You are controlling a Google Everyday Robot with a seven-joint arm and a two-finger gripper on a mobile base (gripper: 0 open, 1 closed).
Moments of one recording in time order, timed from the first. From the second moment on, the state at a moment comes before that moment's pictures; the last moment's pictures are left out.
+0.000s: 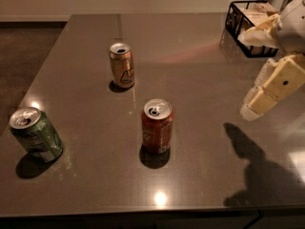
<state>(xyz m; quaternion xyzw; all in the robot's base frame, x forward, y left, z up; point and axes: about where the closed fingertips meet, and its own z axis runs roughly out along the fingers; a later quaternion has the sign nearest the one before) 0.424 -0.172 1.006 -0.60 0.75 0.11 0.27</state>
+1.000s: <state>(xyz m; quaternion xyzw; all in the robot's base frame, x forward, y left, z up) 0.416 -0.150 1.007 -0.62 0.72 0.13 0.26</state>
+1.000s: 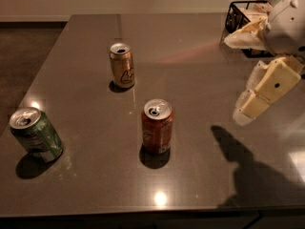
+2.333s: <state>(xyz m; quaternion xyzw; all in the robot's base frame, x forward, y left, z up) 0.400 -0.057 0.947 -0.62 0.71 0.18 0.28</state>
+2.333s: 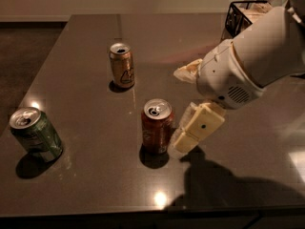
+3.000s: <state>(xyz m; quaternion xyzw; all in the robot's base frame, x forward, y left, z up) 0.401 -0.014 0.939 -0.61 0.70 0.22 0.31</state>
